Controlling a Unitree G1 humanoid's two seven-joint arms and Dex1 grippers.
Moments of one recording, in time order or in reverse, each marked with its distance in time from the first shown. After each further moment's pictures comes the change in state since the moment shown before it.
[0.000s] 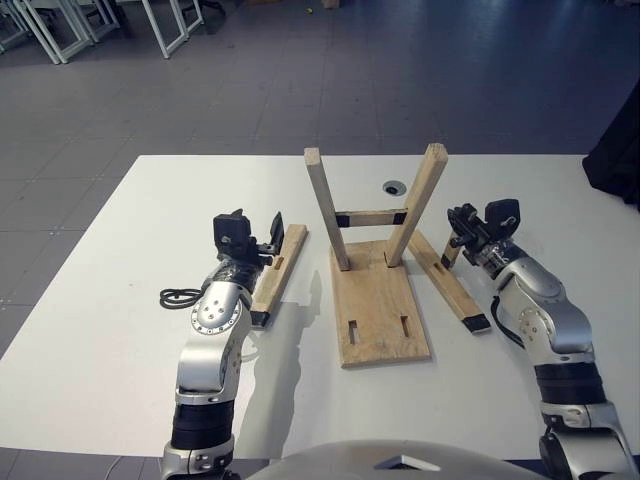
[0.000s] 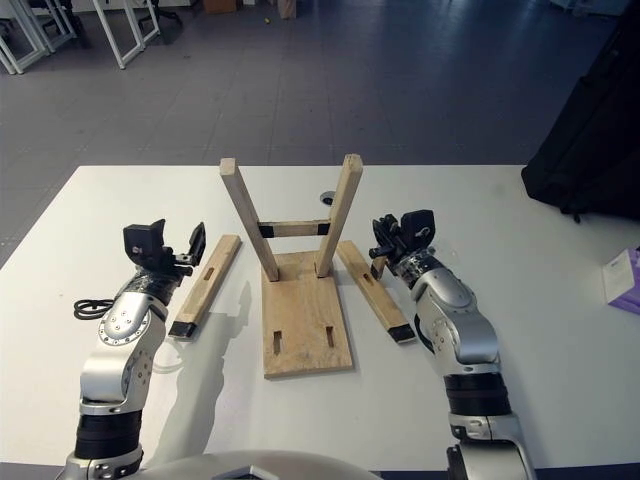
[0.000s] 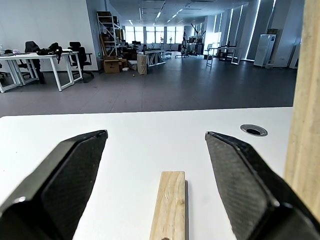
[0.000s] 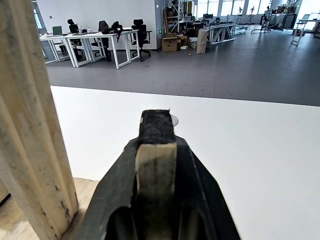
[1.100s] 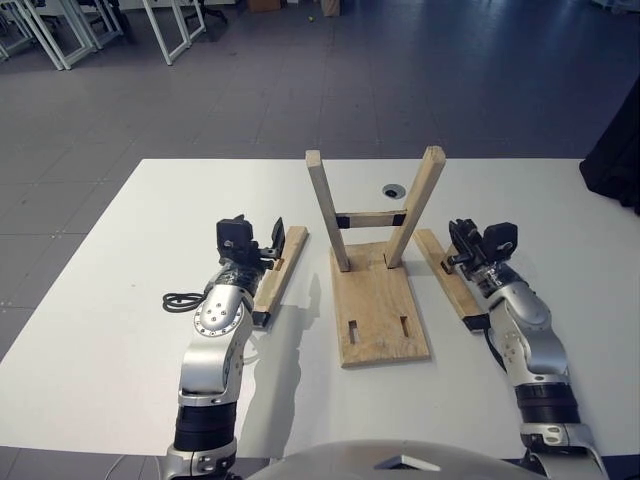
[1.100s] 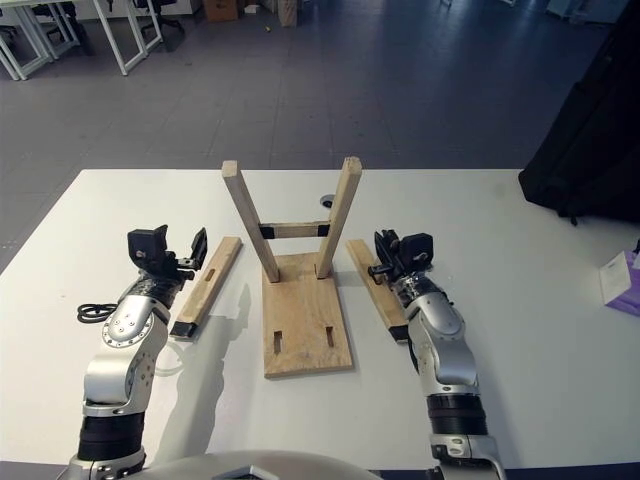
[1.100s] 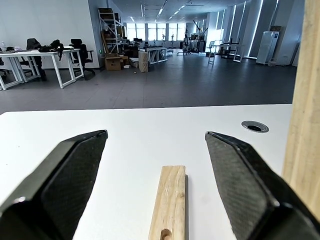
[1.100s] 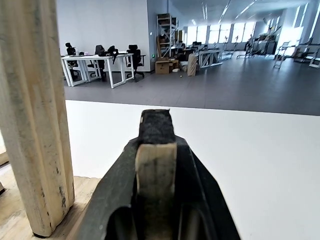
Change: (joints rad) left arm 0.011 -0.015 0.001 0.015 0.010 0.003 -0.003; right arm 0.132 0.138 -0.029 0.138 -0.154 -0.354 0.042
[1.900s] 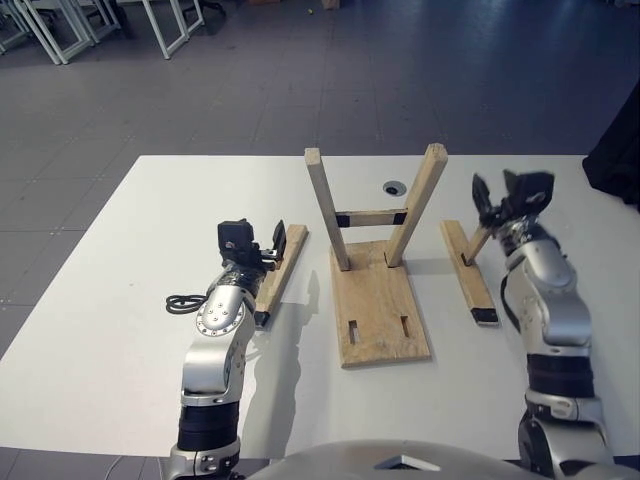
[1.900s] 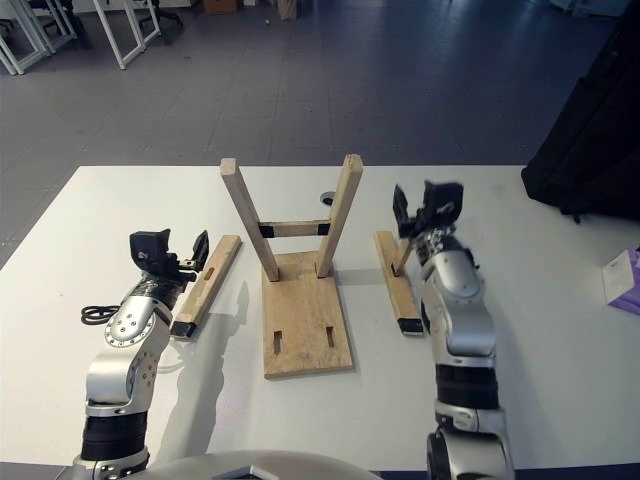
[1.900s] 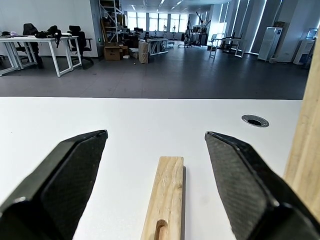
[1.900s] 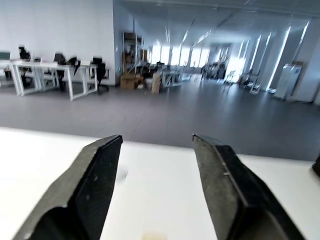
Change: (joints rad) left arm -0.001 -0.024 0.010 0.002 -0.010 0.033 0.001; right arm -0.287 -0.066 -0.111 -0.223 -0.083 0.333 -0.195
